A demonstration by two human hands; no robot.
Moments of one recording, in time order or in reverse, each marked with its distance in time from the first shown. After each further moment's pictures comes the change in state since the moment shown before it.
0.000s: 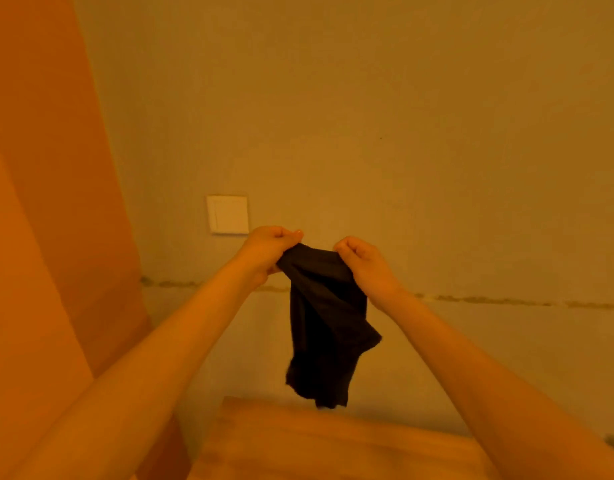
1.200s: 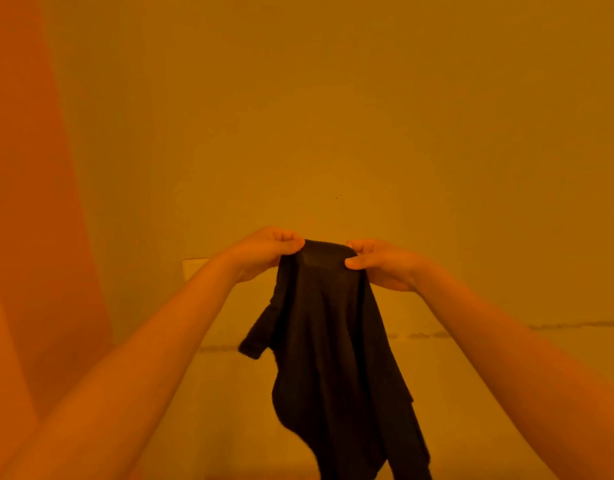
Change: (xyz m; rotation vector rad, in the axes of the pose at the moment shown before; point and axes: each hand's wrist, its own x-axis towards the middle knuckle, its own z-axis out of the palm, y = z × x) left_hand 0.006 0.090 0.013 0.248 -0.510 0.304; right_hand 0.025 -0.054 -0.104 0.296 -0.454 0.100
